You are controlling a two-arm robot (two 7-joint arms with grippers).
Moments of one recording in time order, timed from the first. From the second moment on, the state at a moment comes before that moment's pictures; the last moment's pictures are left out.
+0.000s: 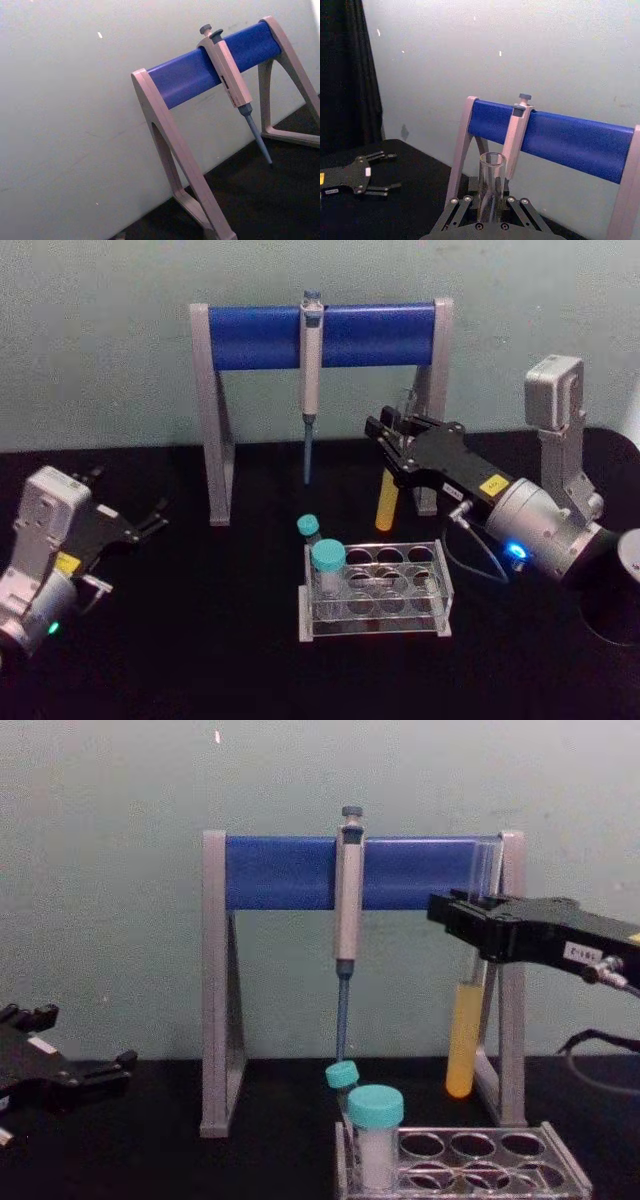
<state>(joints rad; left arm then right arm) -0.20 0.60 0.45 -1.41 -0.25 -0.12 0.03 0.30 0.37 -0.37 -1.51 0.44 -0.01 0.43</state>
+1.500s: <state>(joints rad) -0.20 0.60 0.45 -1.41 -0.25 -0.12 0.03 0.24 0.43 -0.44 -1.55 0.51 -0.03 0.51</state>
